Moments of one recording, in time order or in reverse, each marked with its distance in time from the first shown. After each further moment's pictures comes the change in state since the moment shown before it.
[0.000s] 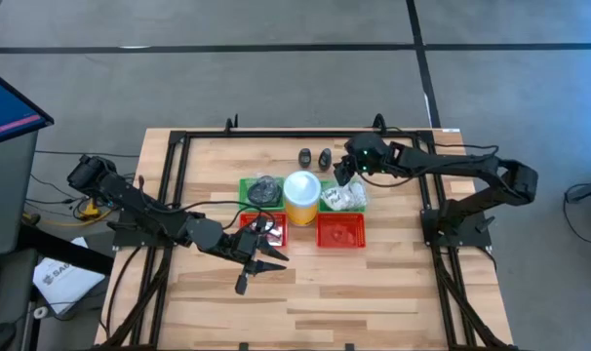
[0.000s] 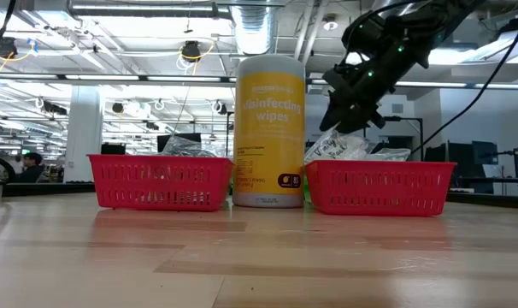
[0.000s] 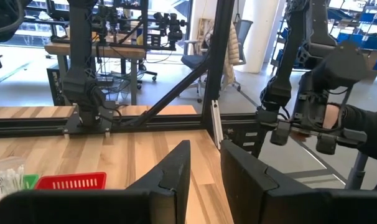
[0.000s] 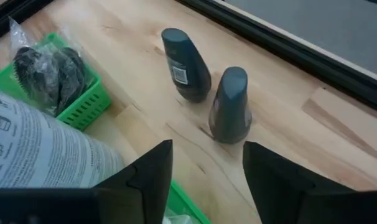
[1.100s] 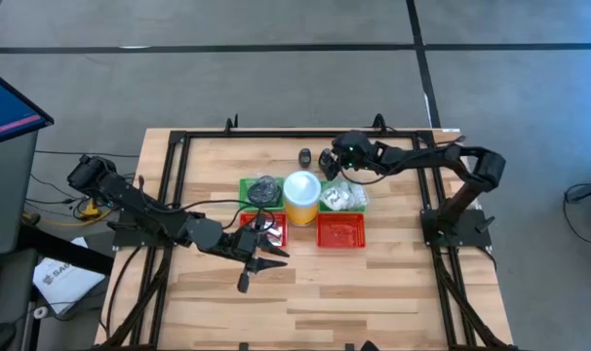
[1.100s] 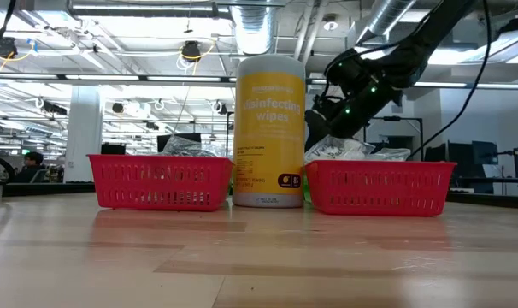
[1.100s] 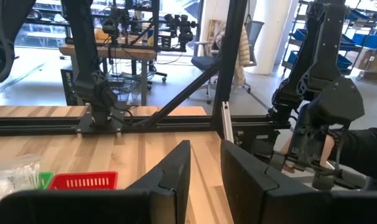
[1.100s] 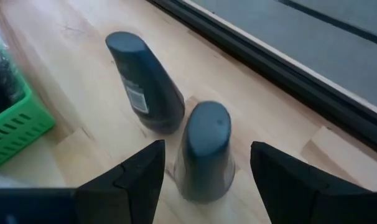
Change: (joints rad) left arm 0.001 0.000 0.000 0.001 -0.046 0.002; right arm -0.072 0.271 0.000 0.321 -0.003 -0.137
